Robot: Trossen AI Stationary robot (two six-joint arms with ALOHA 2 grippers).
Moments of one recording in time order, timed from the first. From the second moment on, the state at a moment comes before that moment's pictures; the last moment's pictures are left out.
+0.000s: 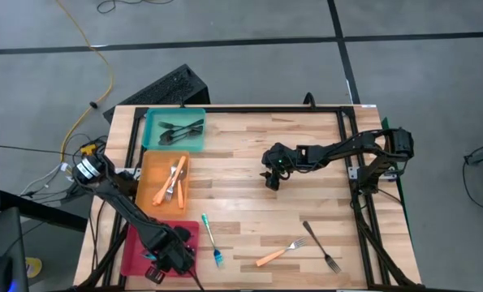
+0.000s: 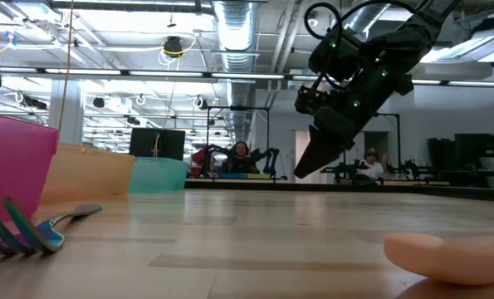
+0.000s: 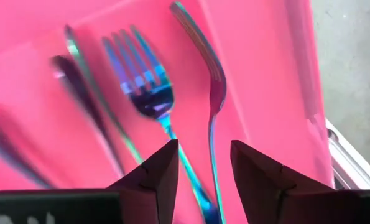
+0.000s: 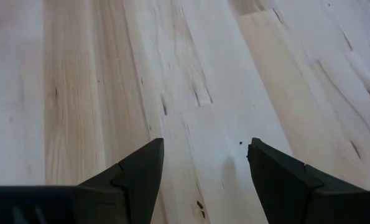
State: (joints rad) left arm -0.75 1.74 1.12 -0.80 0.28 -0.35; right arm -0.15 1.62 0.75 0.07 0.05 0.10
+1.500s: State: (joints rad) left arm -0.39 1.36 1.24 -0.22 -0.28 0.10; right arm 0.58 1.62 0.95 -0.31 0.08 0.09
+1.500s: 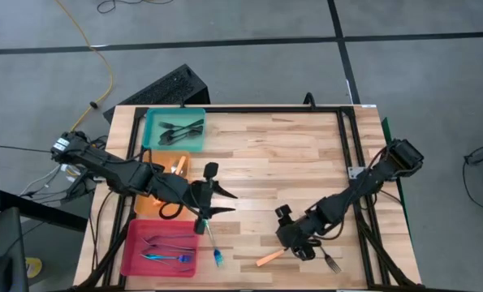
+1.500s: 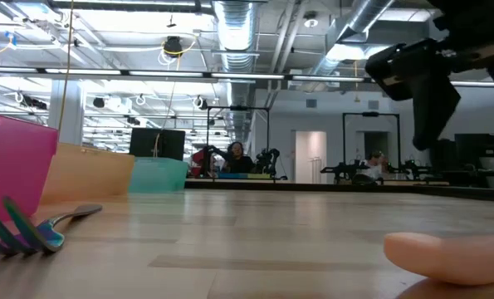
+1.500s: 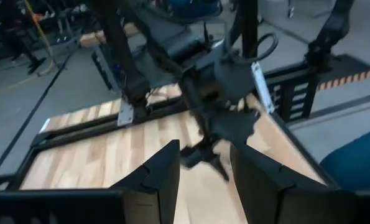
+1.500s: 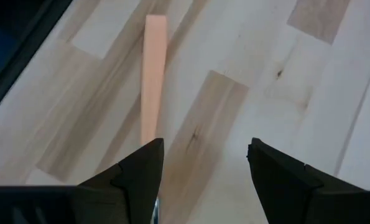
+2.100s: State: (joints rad) left arm -0.39 1.42 1.24 -0.14 -0.24 0.11; right arm 0.66 1.63 0.82 -0.10 0.14 0.18
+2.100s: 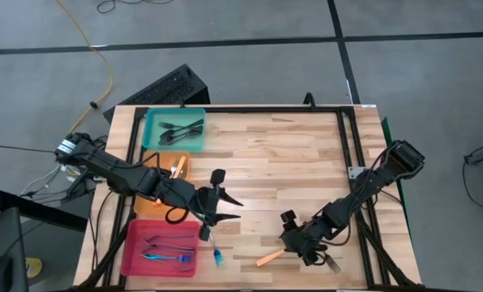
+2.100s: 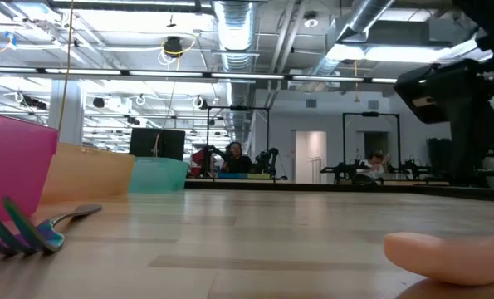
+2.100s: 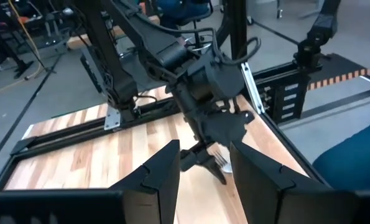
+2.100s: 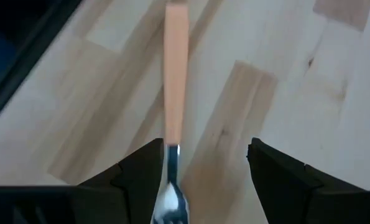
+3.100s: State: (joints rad) left arm -0.39 1.42 1.24 -0.15 -0.25 0.09; right arm 0.63 1.75 0.77 -0.04 0.16 0.14
